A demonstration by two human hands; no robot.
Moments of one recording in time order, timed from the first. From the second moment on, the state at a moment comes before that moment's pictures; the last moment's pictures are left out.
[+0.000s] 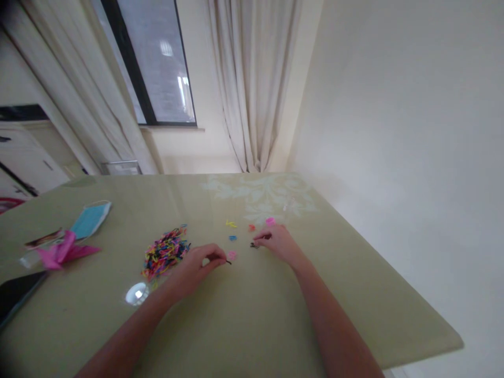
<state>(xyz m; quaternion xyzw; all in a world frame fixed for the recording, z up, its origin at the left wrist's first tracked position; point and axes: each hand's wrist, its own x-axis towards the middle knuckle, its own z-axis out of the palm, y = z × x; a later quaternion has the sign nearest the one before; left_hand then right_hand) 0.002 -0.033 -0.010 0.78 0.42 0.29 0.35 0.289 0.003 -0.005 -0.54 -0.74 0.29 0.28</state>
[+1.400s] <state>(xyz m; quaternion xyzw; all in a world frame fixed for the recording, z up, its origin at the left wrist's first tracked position) -0.041 -0.001 -0.009 0.66 0.58 0.41 0.23 0.295 0.008 -0.013 -0.59 -0.73 0.26 0.23</state>
